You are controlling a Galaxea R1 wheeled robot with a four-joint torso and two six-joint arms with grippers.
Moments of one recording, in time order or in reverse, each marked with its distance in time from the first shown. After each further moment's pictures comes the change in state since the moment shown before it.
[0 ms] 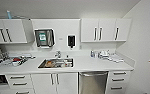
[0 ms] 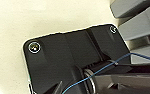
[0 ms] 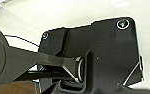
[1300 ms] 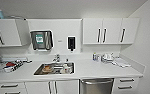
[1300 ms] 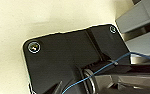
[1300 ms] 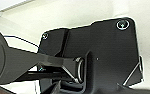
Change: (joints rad) left arm 0.002 0.000 0.000 0.000 -0.005 0.000; right arm 0.003 0.002 -0.004 0.000 0.000 0.000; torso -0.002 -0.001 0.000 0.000
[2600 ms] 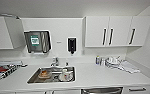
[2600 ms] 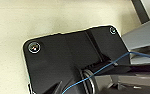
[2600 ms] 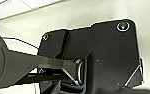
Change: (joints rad) left arm 0.014 0.000 0.000 0.000 -0.032 0.000; right arm 0.009 0.004 -0.003 0.000 0.000 0.000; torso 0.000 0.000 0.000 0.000
